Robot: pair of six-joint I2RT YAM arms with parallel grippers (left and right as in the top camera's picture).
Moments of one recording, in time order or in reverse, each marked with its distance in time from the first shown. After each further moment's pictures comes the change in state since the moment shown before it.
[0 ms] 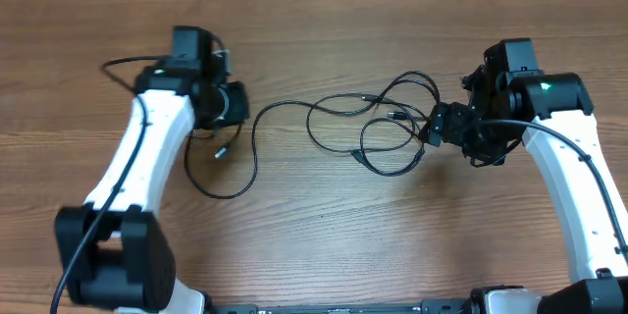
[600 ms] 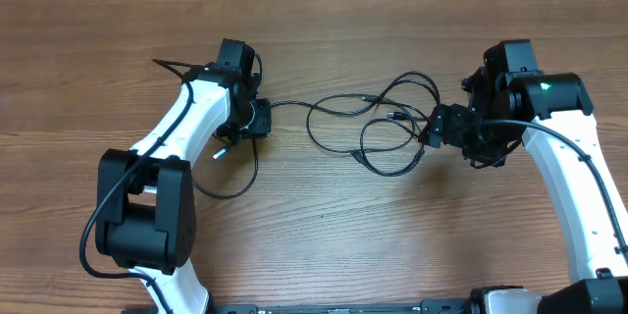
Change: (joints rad) left arm -0.093 0.191 0.000 0.019 -0.108 0.010; right arm 0.000 0.000 0.000 -0.013 0.000 0.000
